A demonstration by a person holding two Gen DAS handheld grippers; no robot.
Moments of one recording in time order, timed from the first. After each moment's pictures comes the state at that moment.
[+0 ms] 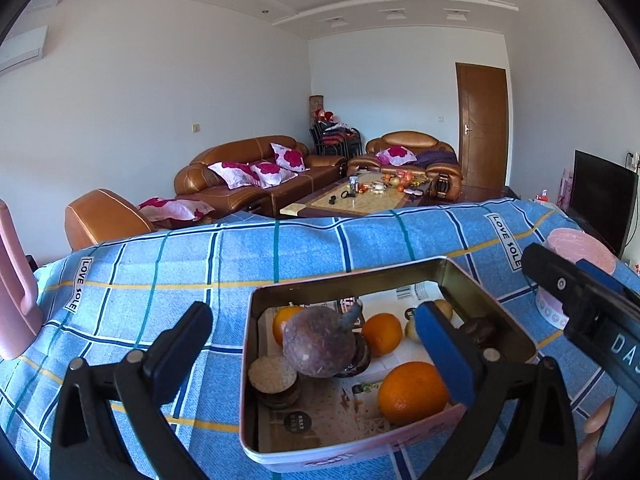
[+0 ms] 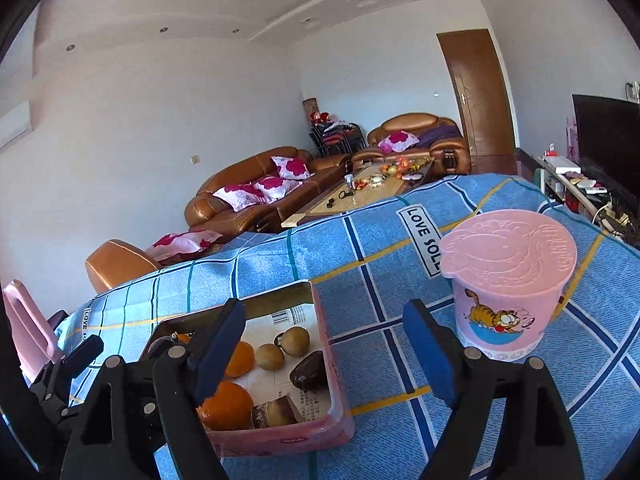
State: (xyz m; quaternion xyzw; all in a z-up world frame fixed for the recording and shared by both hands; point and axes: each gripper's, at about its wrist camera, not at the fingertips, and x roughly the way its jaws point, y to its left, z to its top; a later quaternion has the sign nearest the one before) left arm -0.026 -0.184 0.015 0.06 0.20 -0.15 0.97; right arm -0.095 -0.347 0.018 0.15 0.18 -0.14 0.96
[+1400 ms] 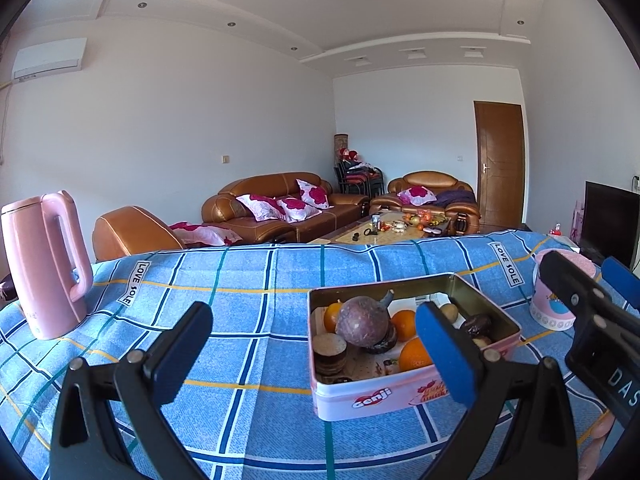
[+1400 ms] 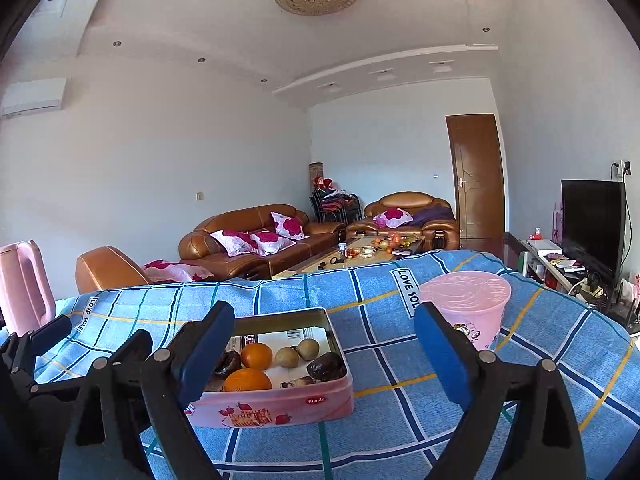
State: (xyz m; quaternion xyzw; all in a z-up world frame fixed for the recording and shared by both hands) left arm -0.093 -0.137 0.022 0.04 0.14 -0.11 0.98; right arm -0.168 -0.287 0.033 0.06 0.08 -0.16 0.98
